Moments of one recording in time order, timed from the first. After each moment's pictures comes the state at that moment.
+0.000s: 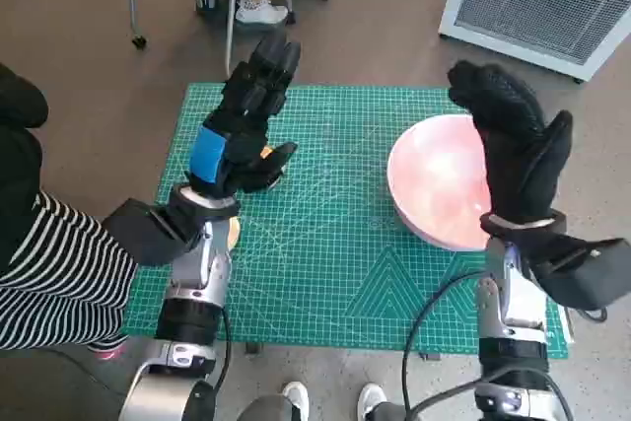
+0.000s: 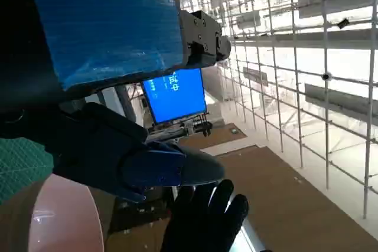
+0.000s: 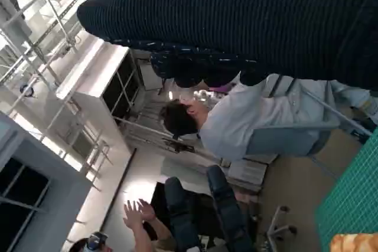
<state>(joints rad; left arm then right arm) -0.61 0.07 0.13 0.53 -0.28 -0.60 -0.45 -0.53 -0.11 -0.16 0.34 0.31 -0.55 0.36</state>
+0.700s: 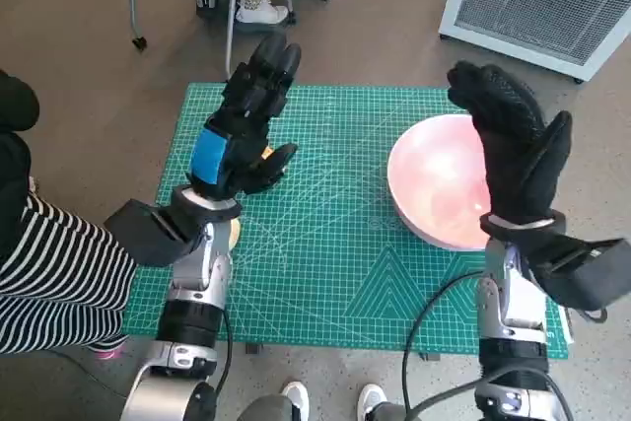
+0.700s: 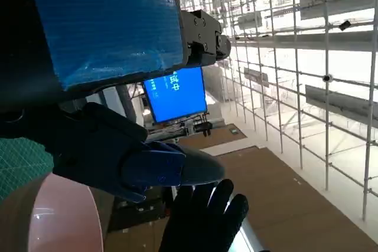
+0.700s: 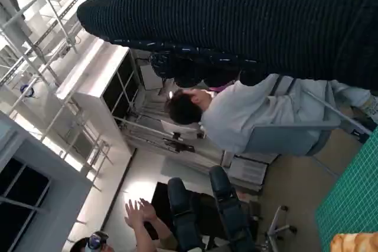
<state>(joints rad) -0.61 0.06 0.13 0.53 -0.28 -0.59 -0.45 -0.53 -0.11 -0.15 0.34 0.31 -0.55 0.36</state>
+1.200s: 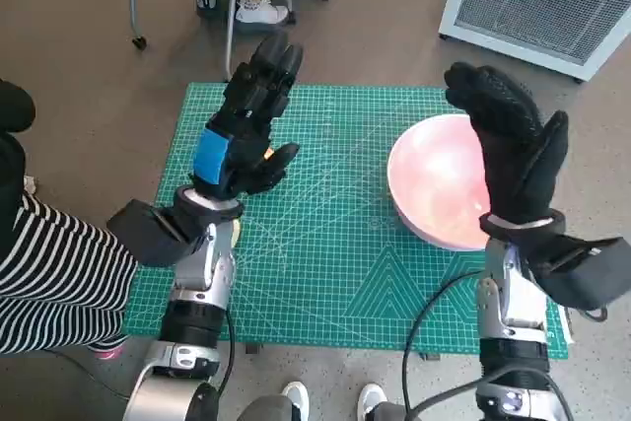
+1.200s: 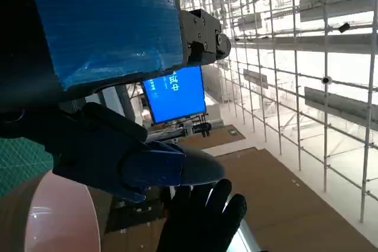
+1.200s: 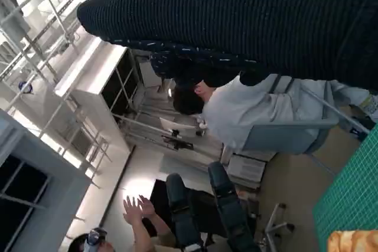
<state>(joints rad) -0.61 0.05 0.13 0.53 -0.28 -0.59 -0.44 -0.53 -0.14 -0.15 0.34 0.31 -0.54 0.37</state>
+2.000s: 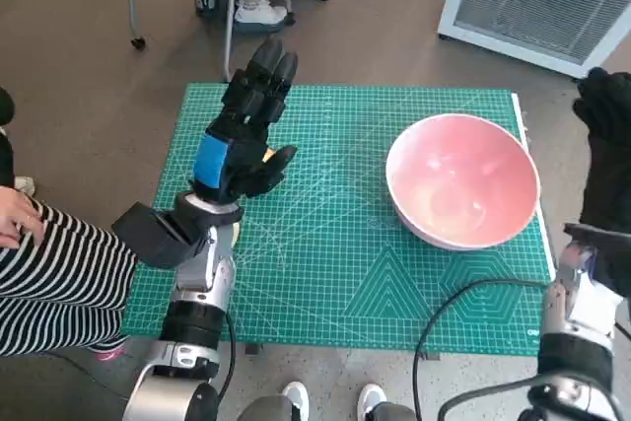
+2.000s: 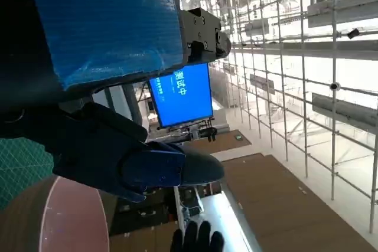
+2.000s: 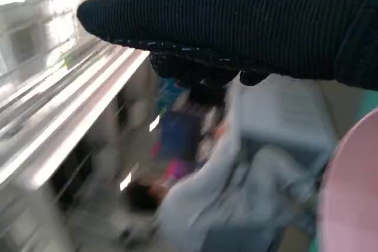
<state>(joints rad) -0.61 0.05 0.14 0.61 -0.27 -0.64 -0.44 -0.59 -0.32 -0.36 0.78 0.22 -0.68 0.16</state>
